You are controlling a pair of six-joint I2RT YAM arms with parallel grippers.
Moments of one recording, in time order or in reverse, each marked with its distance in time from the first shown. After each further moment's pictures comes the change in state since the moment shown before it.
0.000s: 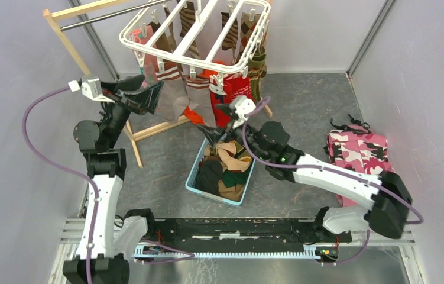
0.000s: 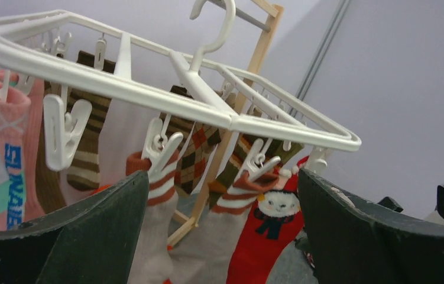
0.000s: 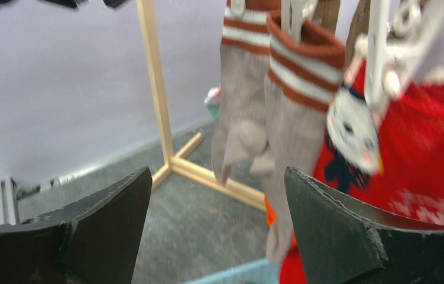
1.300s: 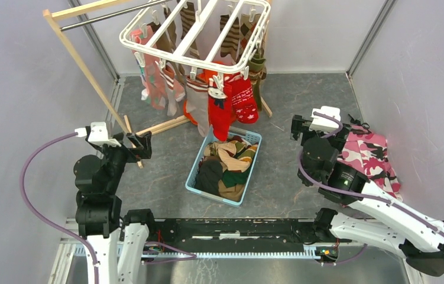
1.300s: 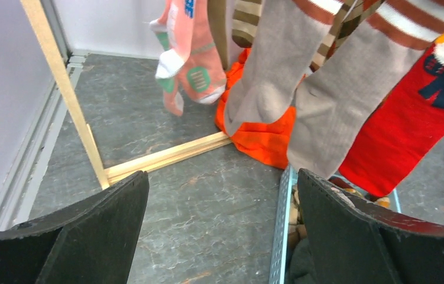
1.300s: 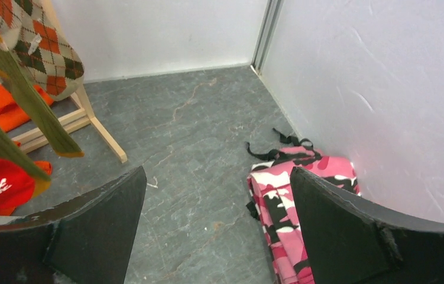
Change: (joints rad) left arm -0.002 -0.483 -0.016 -1.055 -0.351 0.480; right arm -0.008 -0.564 -0.119 -0.830 1.273 0.072
